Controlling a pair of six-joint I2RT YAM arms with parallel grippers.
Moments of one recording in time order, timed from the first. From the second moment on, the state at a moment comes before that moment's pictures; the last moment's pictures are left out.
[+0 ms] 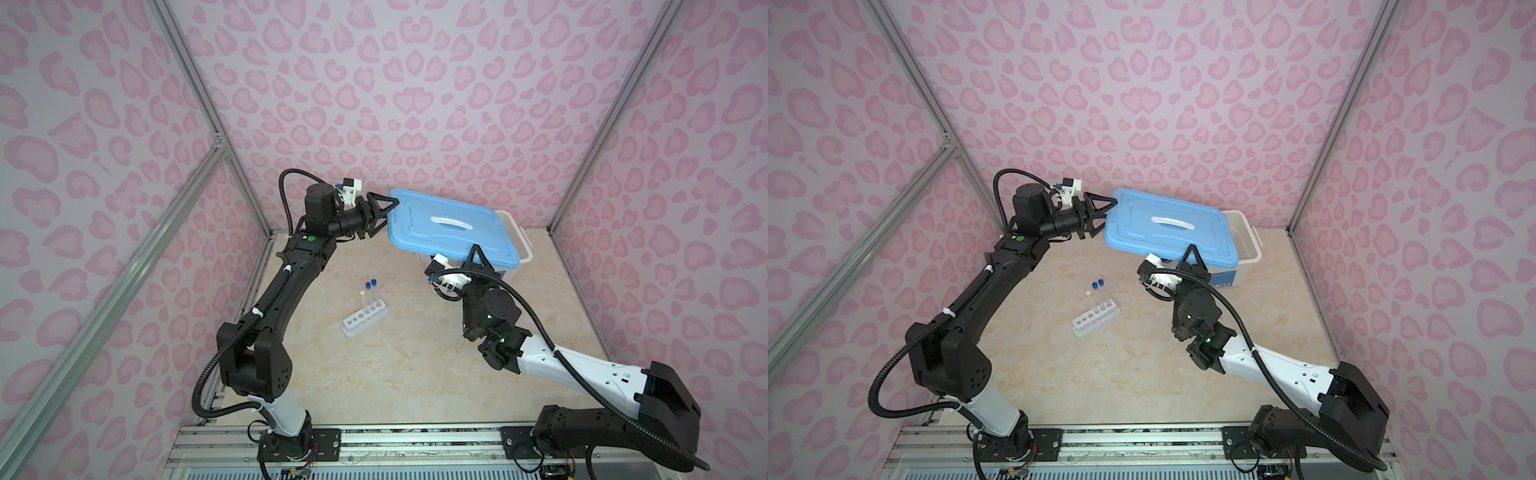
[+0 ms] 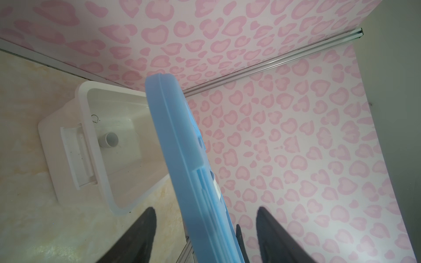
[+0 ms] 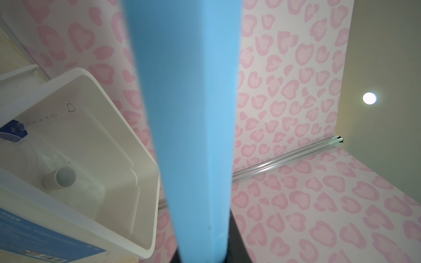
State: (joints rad) left arm -0.25 1.69 1.64 -0.11 0.81 -1.08; right arm 0.89 1.27 0.82 0.73 0.99 -1.46
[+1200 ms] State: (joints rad) left arm -0.26 1.63 1.65 -0.38 0.77 -0.72; right arm 0.91 1.30 0.79 0.78 1.00 -1.53
